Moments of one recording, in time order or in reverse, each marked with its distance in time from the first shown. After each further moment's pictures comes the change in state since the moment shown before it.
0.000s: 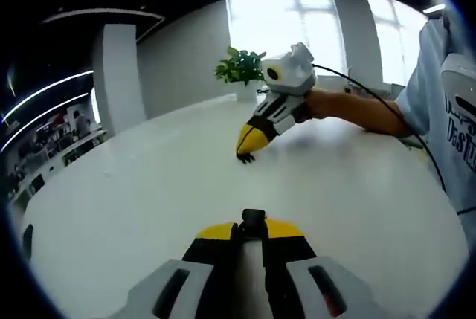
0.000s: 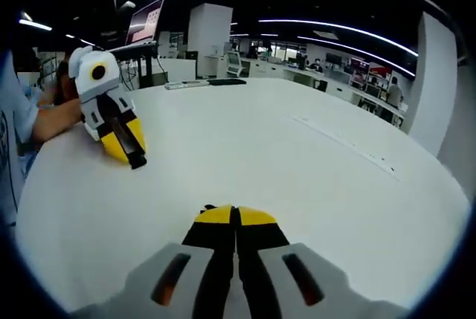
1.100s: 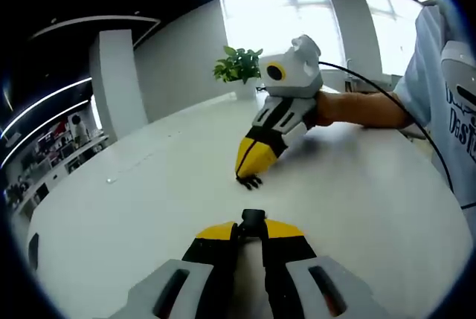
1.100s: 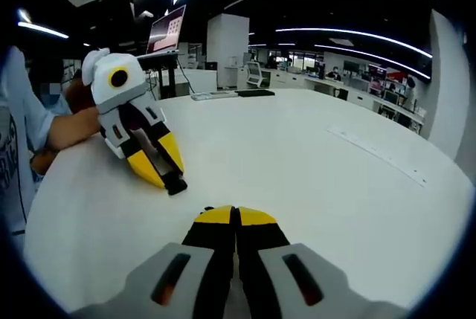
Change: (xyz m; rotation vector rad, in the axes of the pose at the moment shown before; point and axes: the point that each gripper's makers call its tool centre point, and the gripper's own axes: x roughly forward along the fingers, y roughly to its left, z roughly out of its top) left arm -0.001 0.001 0.000 0.029 0.001 0.007; right arm 0.016 0.053 0.017 -0.002 -0.076 0.123
